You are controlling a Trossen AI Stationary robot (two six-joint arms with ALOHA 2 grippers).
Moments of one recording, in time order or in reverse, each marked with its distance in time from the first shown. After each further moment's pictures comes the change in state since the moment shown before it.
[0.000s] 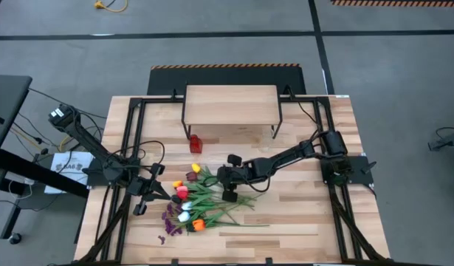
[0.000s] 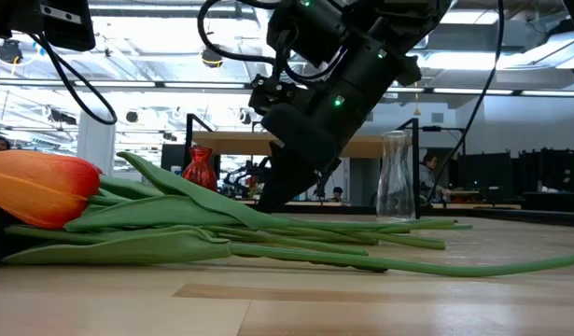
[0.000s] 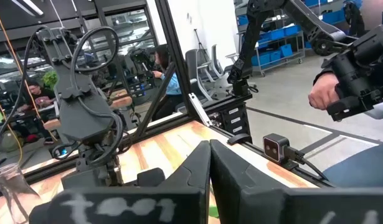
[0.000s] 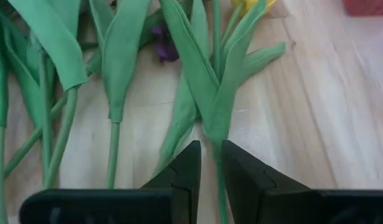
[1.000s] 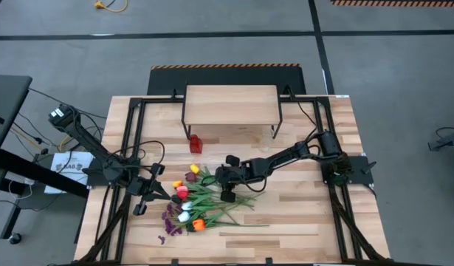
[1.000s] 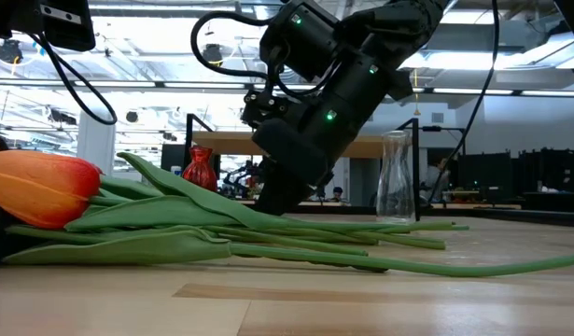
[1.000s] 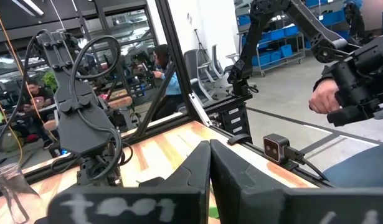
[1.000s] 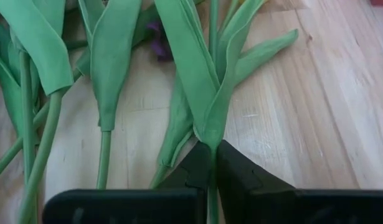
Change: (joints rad) left arm 0.000 0.000 0.000 0.000 0.000 0.000; right arm -0.004 0.058 0.002 0.015 -0.042 0.006
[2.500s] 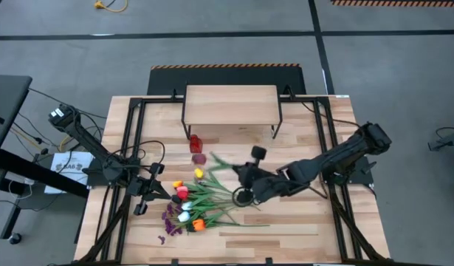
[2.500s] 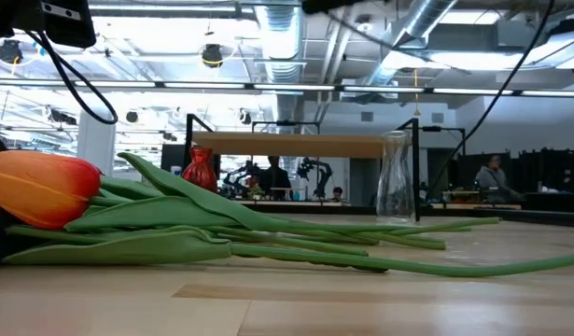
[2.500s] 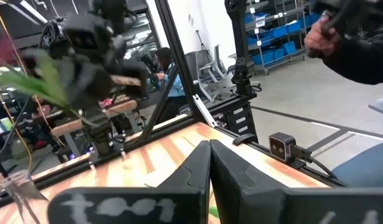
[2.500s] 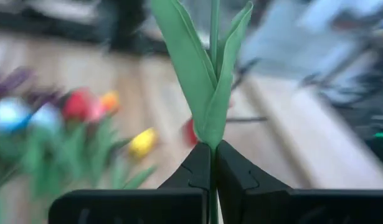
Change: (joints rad) left arm 0.000 0.000 0.000 0.008 -0.008 0.046; right arm 0.259 -0.513 -0.004 -0.134 0.749 -0.143
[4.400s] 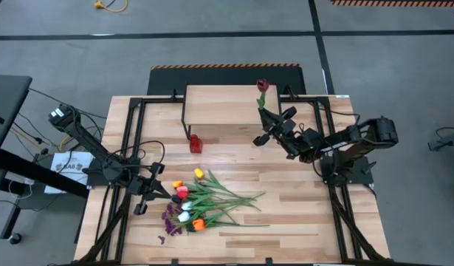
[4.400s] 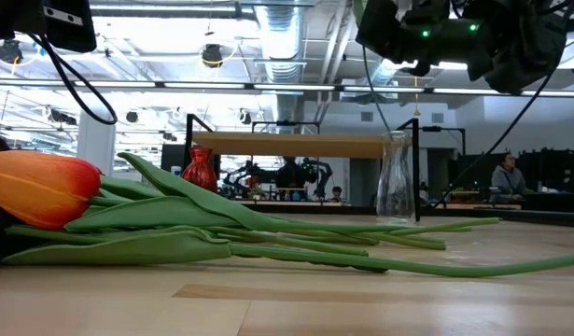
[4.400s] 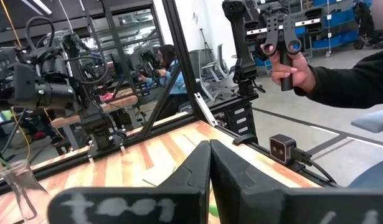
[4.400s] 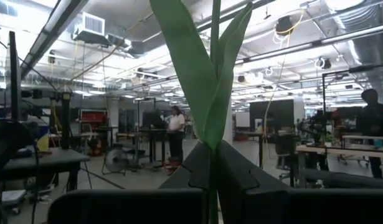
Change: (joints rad) left arm 0.000 0.000 0.000 -0.003 -0.019 -0.048; right arm -0.473 -0.118 -0.786 1.801 -0.254 -0.408
